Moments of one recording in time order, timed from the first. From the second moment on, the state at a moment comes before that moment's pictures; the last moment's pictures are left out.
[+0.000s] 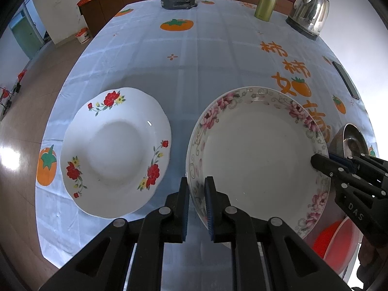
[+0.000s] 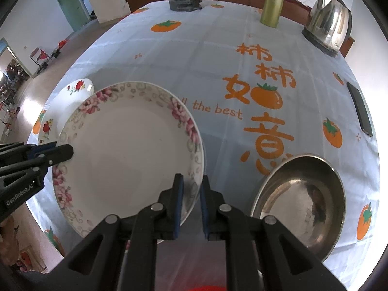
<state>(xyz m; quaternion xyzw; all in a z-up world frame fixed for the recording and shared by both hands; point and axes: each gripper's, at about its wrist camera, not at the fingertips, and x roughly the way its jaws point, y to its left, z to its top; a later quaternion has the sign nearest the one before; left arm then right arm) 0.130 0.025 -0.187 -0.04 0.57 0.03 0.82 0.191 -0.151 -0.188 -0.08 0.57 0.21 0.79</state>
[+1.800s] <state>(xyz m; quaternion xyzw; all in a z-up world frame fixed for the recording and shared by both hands) 0.132 0.036 -0.199 -0.05 0.57 0.05 0.82 0.201 -0.137 -0.198 -0.10 0.57 0.22 0.79</state>
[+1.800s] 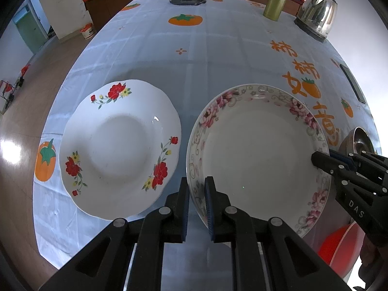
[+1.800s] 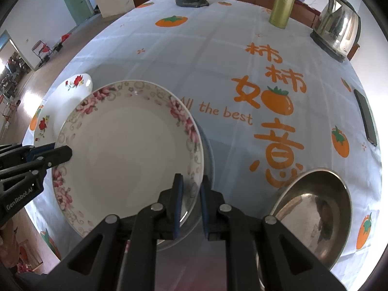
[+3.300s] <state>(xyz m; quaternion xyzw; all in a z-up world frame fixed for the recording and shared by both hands) 0.128 0.037 -0.202 -0.06 0.57 0.05 0.82 0.200 -0.134 -0.202 -0.11 0.57 0.23 0.78</state>
